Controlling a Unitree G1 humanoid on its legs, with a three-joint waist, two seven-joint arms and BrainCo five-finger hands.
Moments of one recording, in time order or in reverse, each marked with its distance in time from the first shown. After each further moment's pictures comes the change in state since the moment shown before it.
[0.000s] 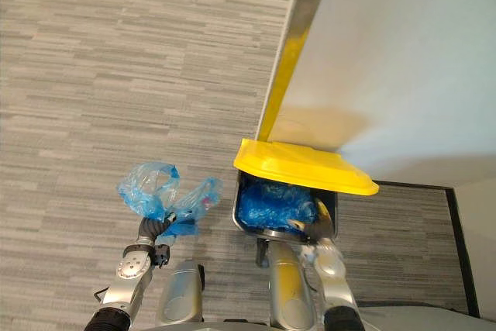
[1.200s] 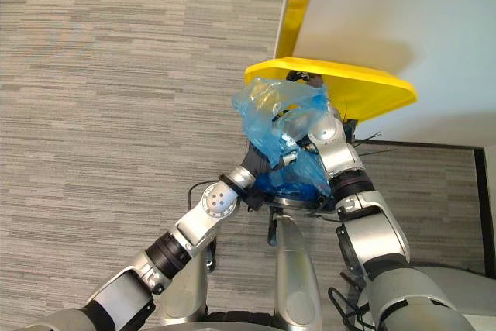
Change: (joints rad) left arm -0.647 -0.130 -0.516 0.015 -0.118 -0.072 -0.001; right arm -0.775 -0.316 0.224 0.166 -0.001 0.039 -0.030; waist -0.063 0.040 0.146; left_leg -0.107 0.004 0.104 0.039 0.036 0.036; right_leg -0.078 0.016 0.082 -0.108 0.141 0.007
